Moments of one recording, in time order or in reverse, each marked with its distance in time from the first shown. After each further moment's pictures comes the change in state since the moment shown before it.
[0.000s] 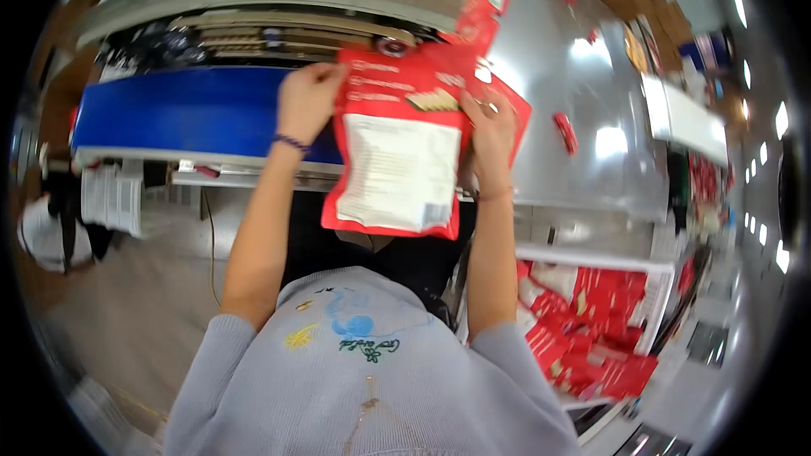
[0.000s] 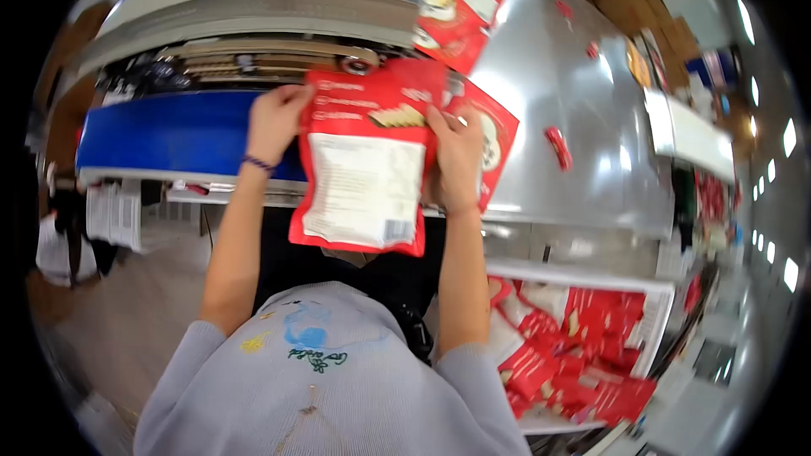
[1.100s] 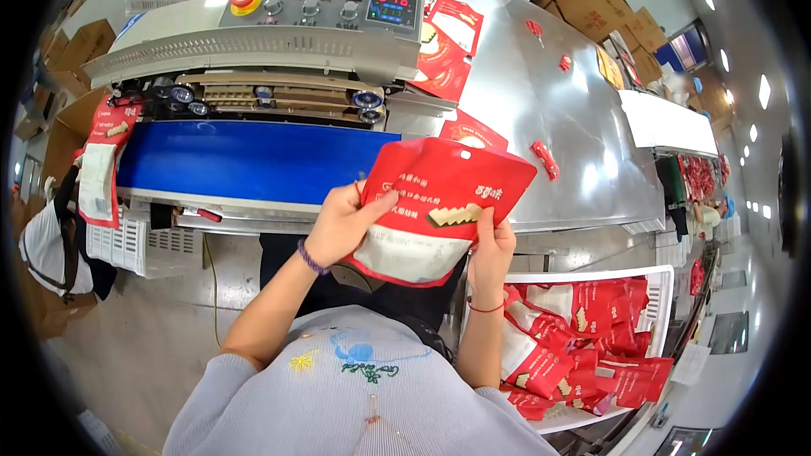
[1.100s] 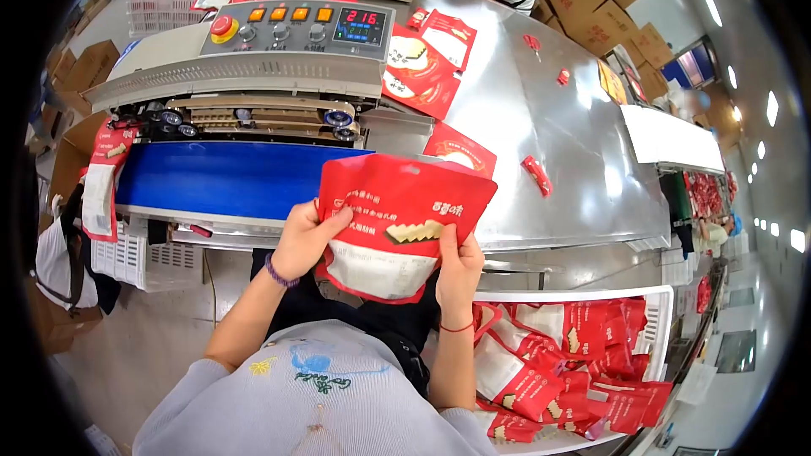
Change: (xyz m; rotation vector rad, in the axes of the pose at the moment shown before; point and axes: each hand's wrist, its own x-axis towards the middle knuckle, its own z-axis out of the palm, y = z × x) left_hand -0.121 0.049 0.023 -0.548 -0.543 -0.028; right_hand -0.129 -0.022 -0.051 0.228 0.133 -0.059
